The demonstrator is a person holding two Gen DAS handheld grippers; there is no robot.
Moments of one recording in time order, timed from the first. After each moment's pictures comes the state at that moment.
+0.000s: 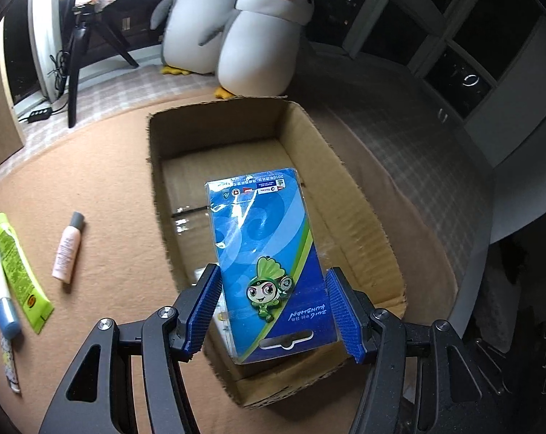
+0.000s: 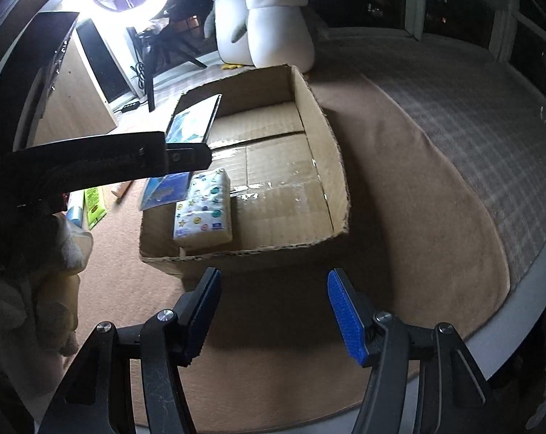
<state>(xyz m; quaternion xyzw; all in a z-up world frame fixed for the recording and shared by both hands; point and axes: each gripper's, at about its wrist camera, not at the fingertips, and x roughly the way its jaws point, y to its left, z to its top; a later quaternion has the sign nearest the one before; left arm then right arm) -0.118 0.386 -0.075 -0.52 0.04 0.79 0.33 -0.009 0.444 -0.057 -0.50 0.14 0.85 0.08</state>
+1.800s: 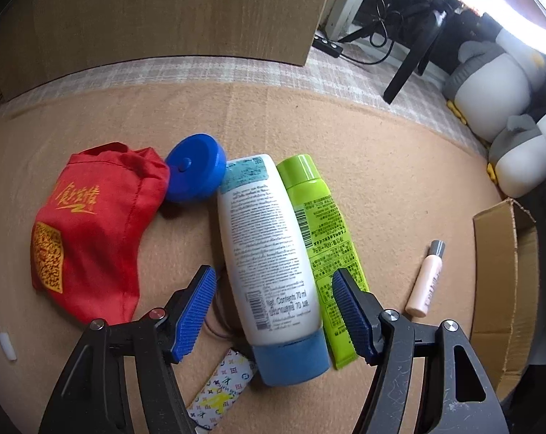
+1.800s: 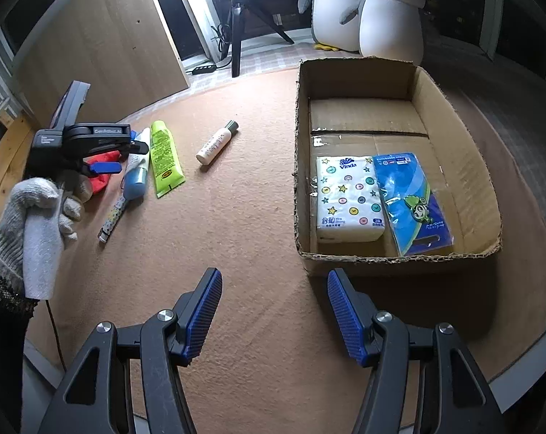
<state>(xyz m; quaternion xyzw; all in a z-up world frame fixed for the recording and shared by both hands) -0.258 0.098 -0.144 -0.59 -0.07 0.80 0.06 -0.043 0.338 -0.062 -0.52 0.10 0.85 -0.02</state>
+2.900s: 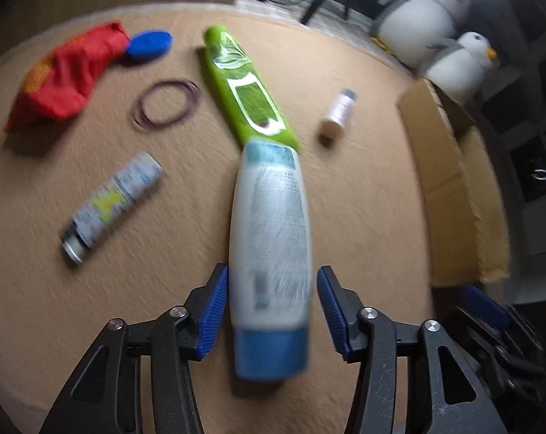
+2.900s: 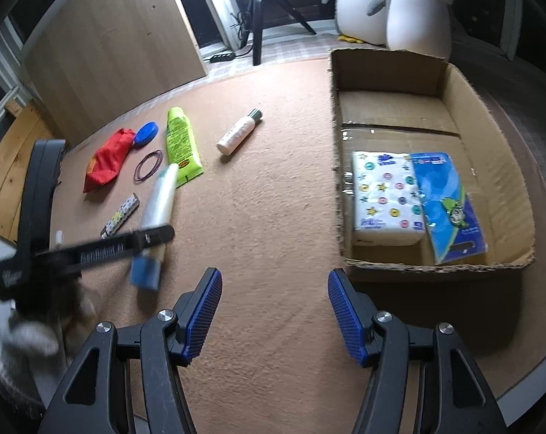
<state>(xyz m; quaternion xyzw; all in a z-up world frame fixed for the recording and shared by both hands) -0.103 0.136 -0.154 -0.60 -0.11 0.78 0.16 -0.056 0.317 -0.076 -0.53 0.10 0.84 -0.05</state>
